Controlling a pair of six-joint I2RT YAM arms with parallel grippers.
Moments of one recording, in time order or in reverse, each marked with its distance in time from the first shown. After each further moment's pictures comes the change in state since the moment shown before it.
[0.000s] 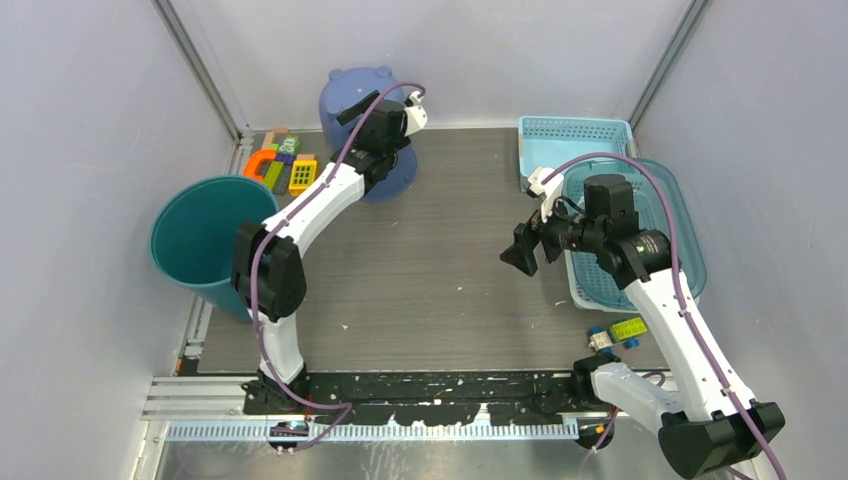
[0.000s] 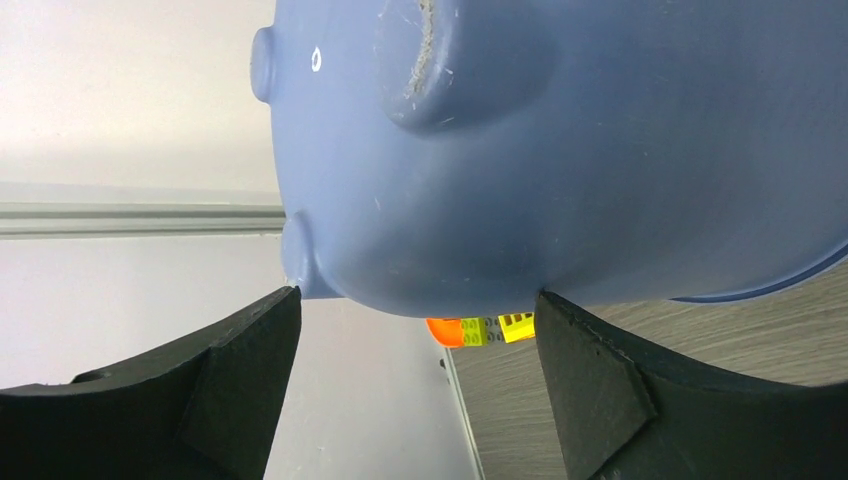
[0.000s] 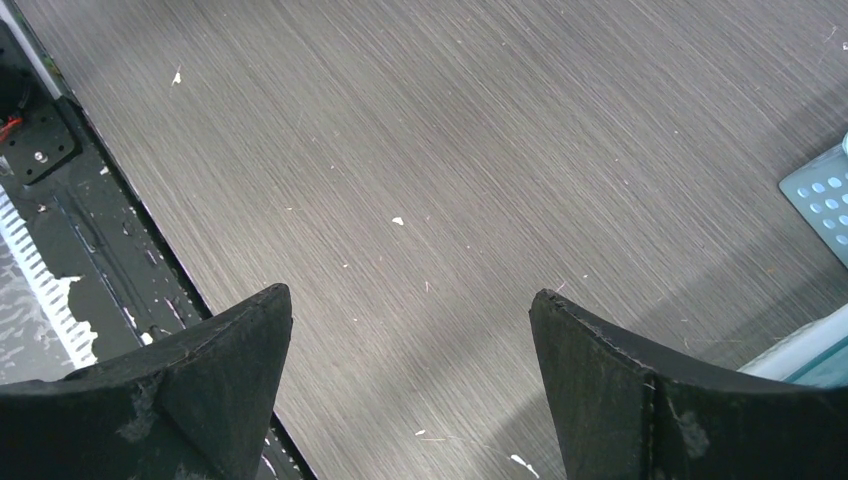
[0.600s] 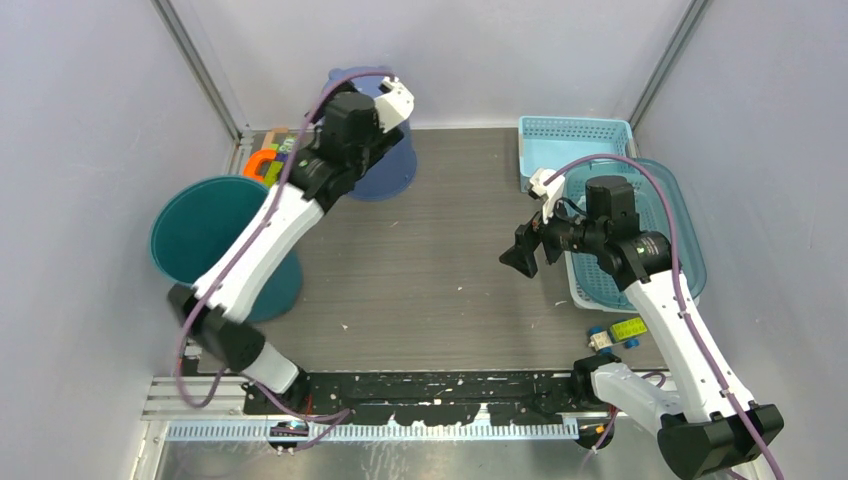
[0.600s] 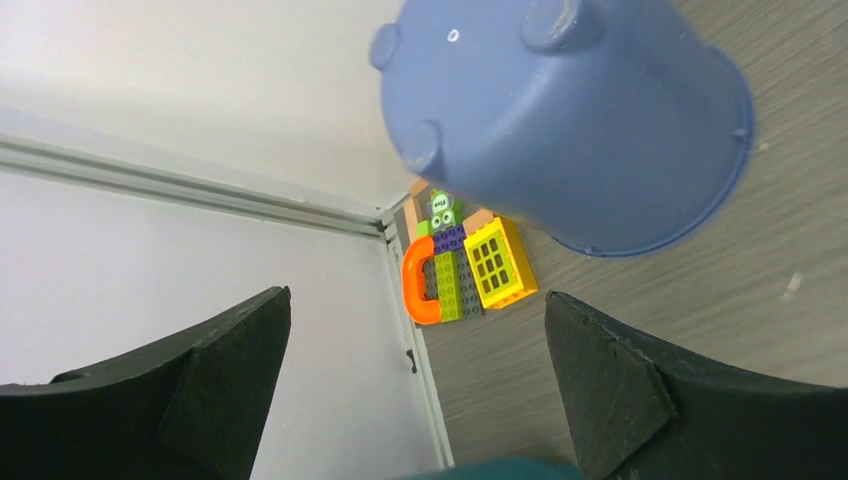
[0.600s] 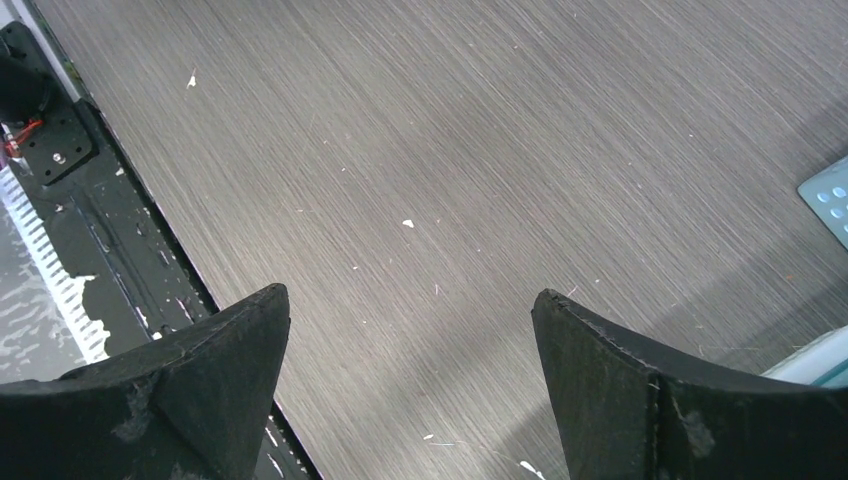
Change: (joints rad) left arm -0.057 -0.265 0.044 -0.258 0.067 -0.172; right arm -0.016 -0.009 -0.018 0.014 -0.036 0.007
